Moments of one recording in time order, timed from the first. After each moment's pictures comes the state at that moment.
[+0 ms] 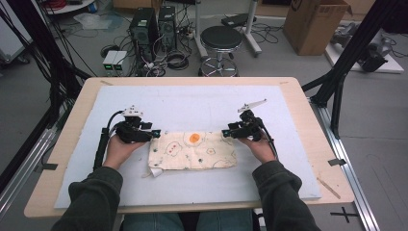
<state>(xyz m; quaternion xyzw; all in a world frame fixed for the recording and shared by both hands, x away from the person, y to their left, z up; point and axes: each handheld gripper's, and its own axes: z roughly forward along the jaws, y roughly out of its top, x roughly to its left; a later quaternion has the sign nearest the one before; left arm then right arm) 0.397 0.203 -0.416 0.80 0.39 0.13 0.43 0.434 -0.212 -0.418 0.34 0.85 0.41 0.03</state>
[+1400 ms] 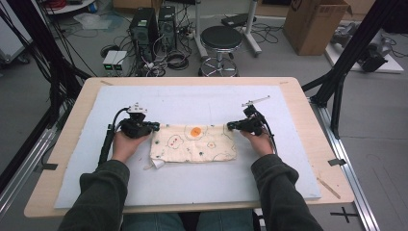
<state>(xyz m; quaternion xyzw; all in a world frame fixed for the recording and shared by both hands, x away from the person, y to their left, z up) 0.413 0.196 -0.422 0.81 0.40 0.14 0.41 0.461 -0.227 -0.432 0.39 0.82 0.42 0.00</state>
